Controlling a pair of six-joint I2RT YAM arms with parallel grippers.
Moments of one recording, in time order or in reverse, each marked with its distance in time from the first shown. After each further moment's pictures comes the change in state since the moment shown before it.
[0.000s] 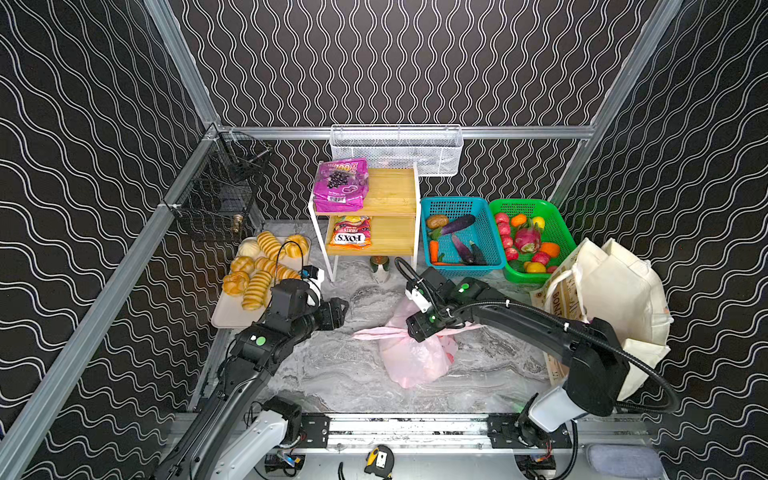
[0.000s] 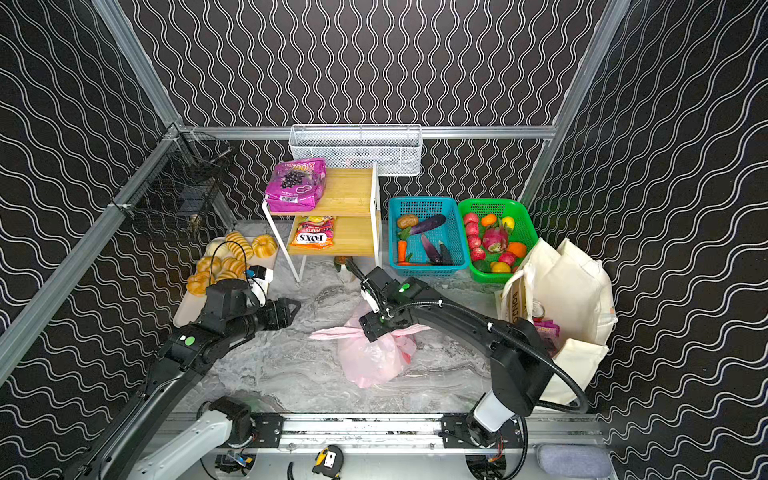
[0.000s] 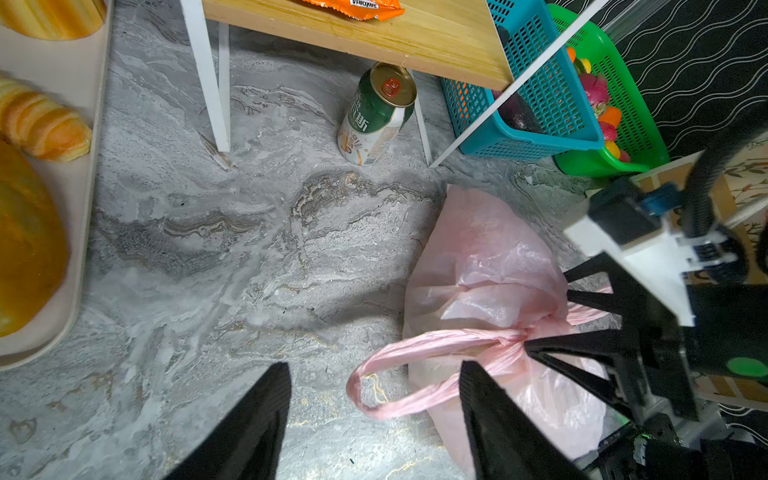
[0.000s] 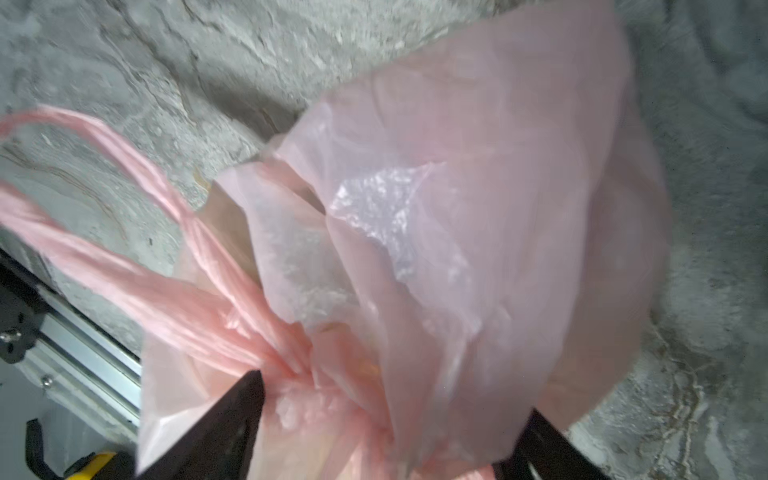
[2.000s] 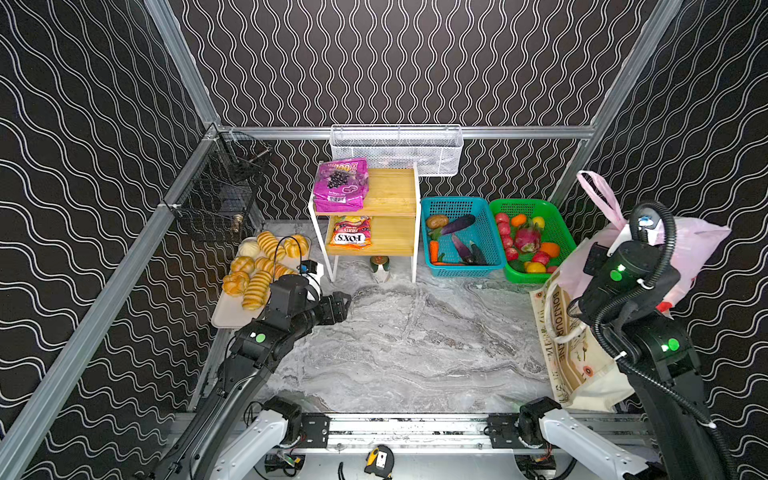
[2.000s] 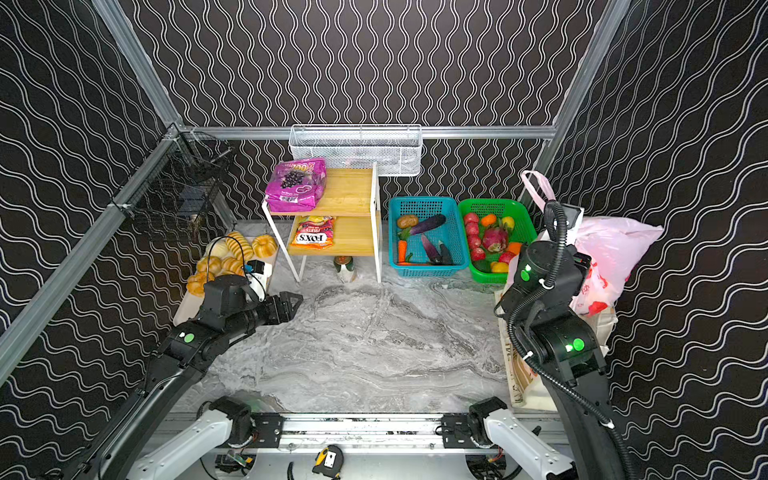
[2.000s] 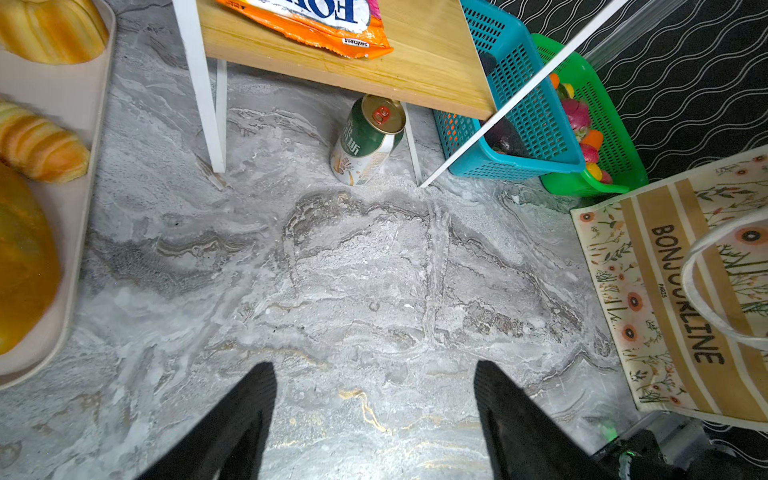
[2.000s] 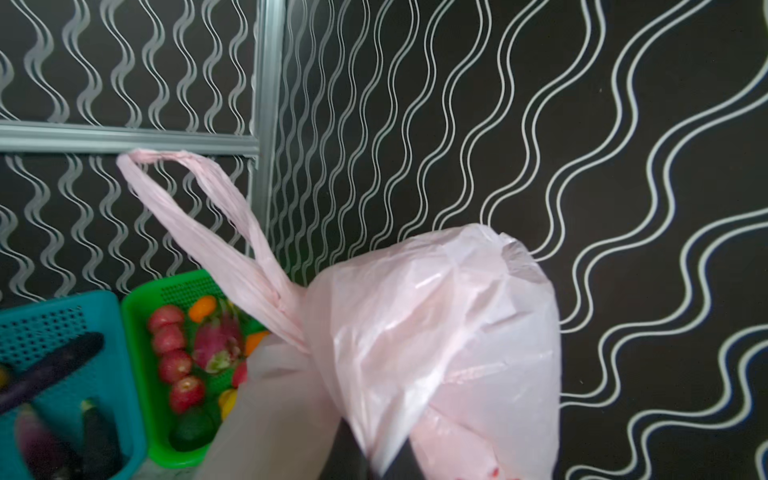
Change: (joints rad) left arm 0.000 0.021 0.039 0.030 0.000 -0.021; right arm -0.523 -0.743 0.160 0.290 1.184 -0.459
